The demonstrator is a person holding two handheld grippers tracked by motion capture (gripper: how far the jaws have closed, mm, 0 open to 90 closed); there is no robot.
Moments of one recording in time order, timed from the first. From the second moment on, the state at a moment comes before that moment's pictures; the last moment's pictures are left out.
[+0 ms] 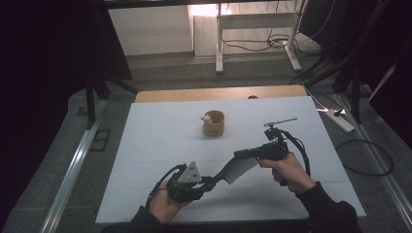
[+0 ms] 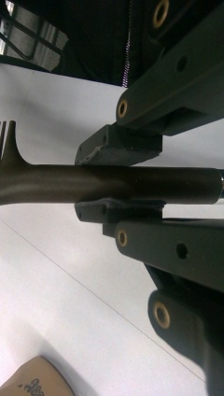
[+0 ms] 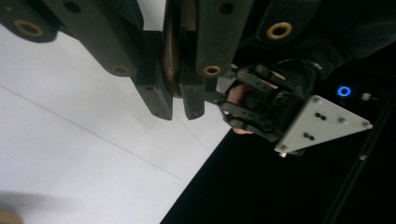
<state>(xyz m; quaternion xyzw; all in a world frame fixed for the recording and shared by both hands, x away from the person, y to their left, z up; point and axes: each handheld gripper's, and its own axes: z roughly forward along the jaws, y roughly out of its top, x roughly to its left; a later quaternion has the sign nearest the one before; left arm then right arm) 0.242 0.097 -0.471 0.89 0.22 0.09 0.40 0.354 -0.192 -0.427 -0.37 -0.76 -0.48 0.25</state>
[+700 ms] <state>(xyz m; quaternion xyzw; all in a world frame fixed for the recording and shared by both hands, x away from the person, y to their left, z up) 0.246 0.114 -0.471 0.87 0.26 0.06 0.42 0.351 -0.196 -0.424 -0.38 -0.75 -0.49 0.23</state>
